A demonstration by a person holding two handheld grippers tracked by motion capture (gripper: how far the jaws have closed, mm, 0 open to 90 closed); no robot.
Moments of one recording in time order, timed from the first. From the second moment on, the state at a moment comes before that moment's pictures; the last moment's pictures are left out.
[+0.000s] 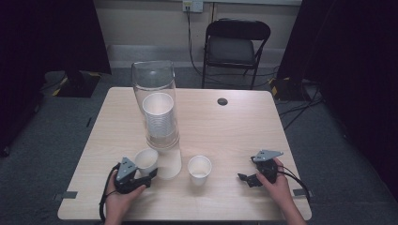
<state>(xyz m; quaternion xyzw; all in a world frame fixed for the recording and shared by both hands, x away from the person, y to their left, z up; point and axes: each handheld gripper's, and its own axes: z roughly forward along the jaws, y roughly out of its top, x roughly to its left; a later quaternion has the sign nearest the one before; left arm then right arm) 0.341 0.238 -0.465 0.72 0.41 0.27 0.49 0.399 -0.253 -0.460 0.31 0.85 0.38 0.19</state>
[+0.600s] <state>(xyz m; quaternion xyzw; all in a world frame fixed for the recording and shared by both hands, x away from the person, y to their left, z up) 0.366 0.275 -0.470 0.71 0.49 0.29 0.41 0.399 -0.253 -0.460 0.30 0.86 0.38 0.19</state>
